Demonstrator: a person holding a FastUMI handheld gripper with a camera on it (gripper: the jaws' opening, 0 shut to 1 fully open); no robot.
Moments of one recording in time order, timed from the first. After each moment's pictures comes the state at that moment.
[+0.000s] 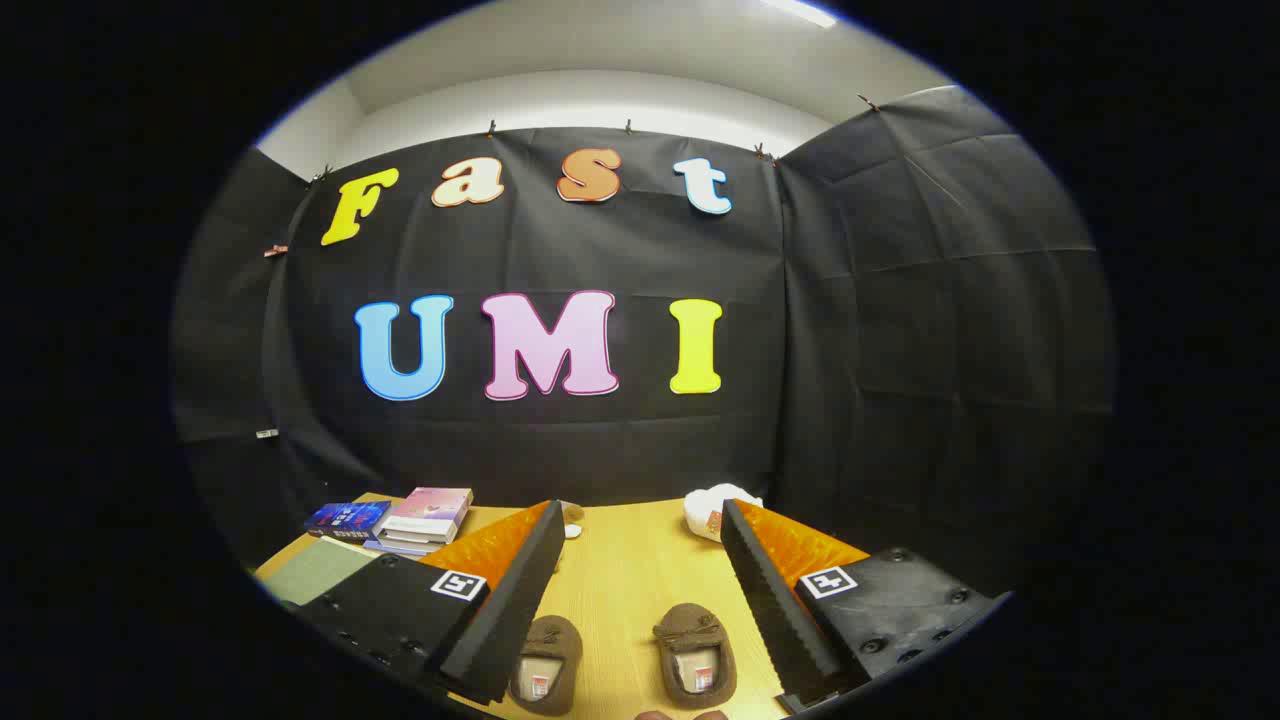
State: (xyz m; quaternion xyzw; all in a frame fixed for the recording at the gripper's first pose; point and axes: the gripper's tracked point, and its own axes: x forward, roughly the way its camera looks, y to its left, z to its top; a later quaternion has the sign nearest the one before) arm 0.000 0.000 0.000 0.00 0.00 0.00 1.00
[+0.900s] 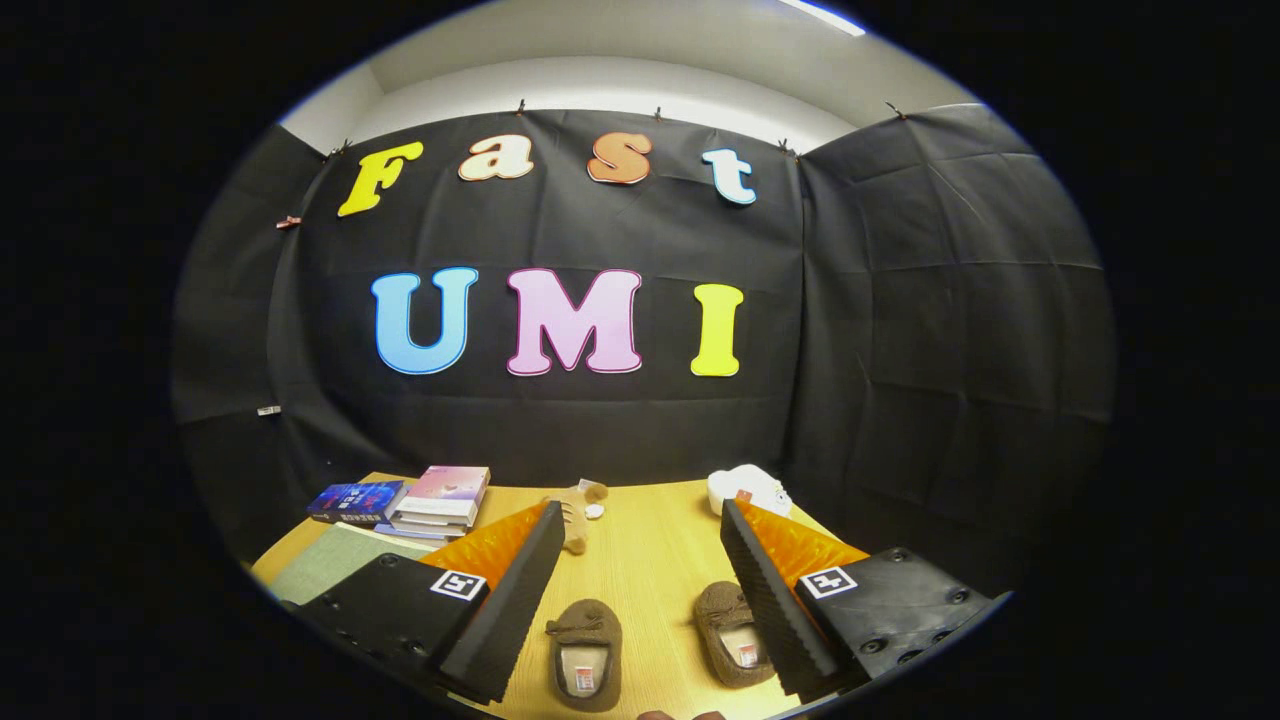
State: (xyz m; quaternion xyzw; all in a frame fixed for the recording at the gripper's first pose) arm -0.012 0.059 -0.018 -0.02 0.03 -0.01 1.00
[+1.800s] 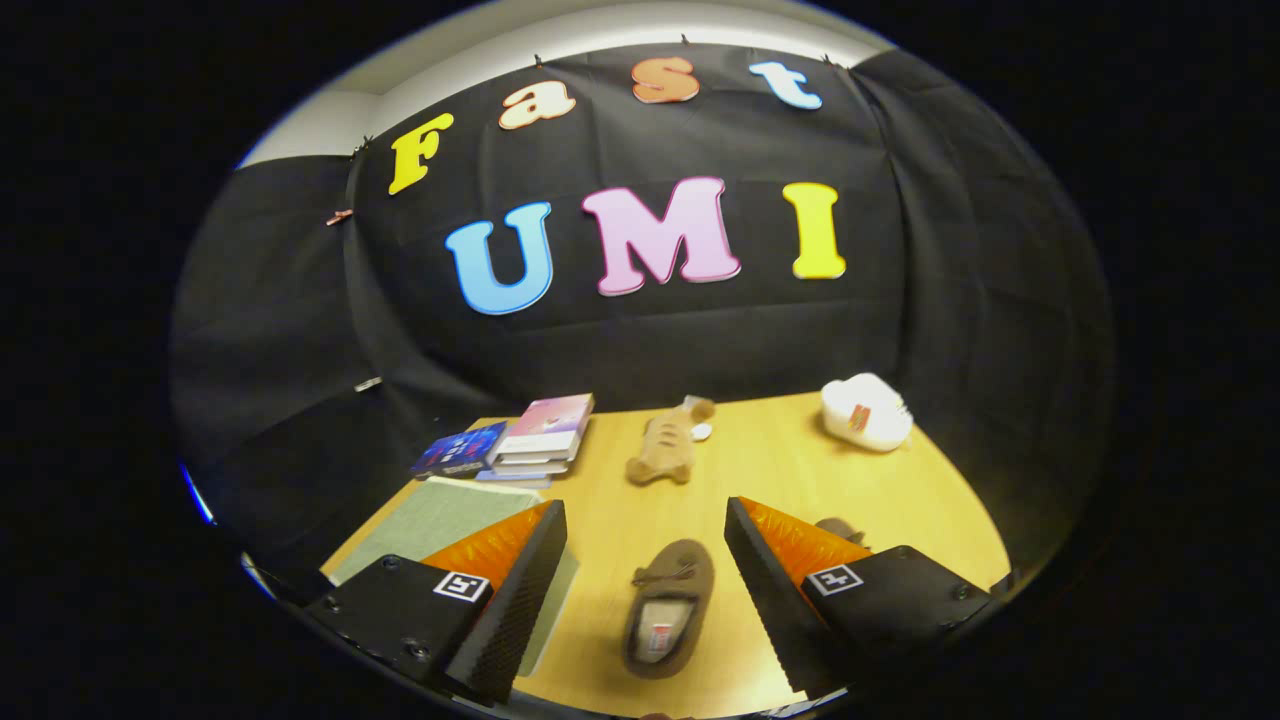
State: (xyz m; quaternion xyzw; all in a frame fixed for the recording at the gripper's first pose) arm -0.012 0.120 -0.098 0.07 0.20 0.20 0.96
